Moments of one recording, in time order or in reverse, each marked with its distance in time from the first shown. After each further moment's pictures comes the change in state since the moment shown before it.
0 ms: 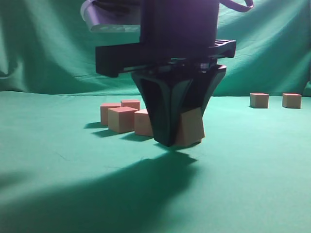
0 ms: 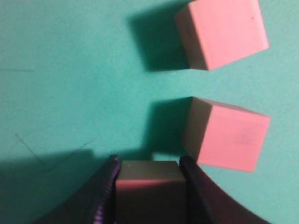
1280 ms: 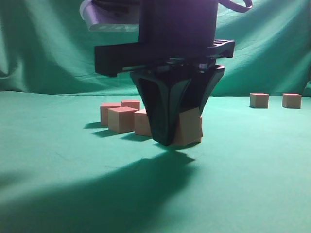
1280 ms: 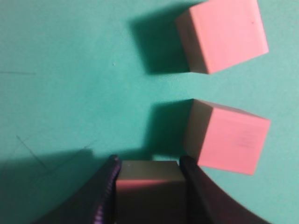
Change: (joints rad) left arm 0.000 0.000 0.000 0.000 0.000 0.000; right arm 0.000 0.000 0.000 0.000 -0.008 -0.004
